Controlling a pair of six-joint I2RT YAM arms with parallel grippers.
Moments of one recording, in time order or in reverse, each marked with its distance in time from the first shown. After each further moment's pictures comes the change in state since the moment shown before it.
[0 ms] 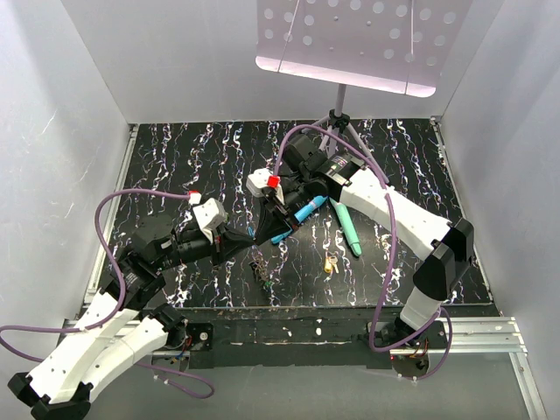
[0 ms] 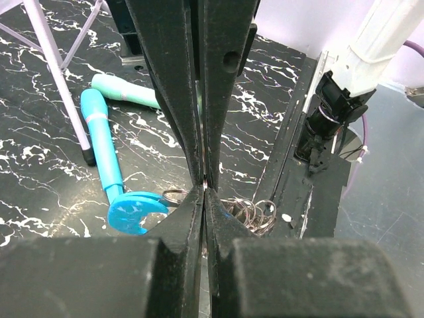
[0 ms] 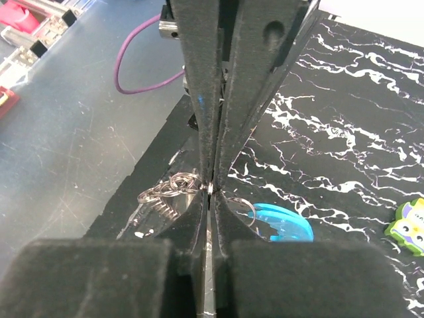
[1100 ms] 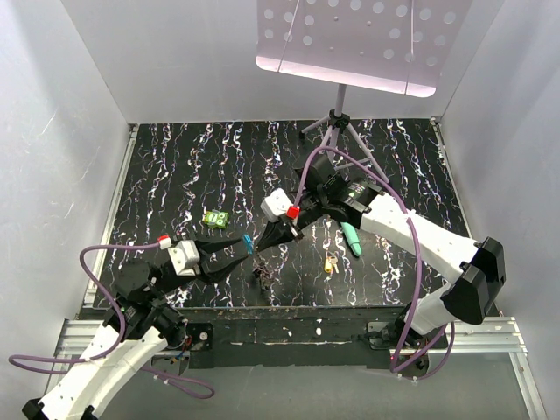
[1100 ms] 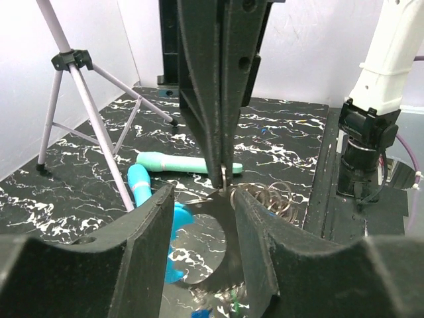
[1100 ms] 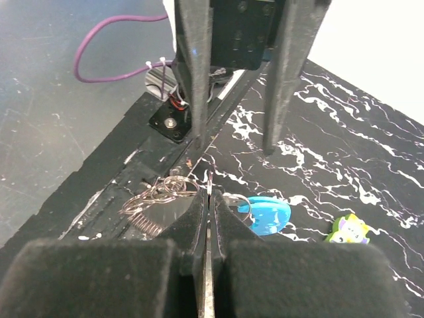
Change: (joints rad) left arm 0.003 -0.376 -0.351 0.348 -0.020 0.072; right arm 0.035 -0.219 -0.320 0.373 0.074 -0.001
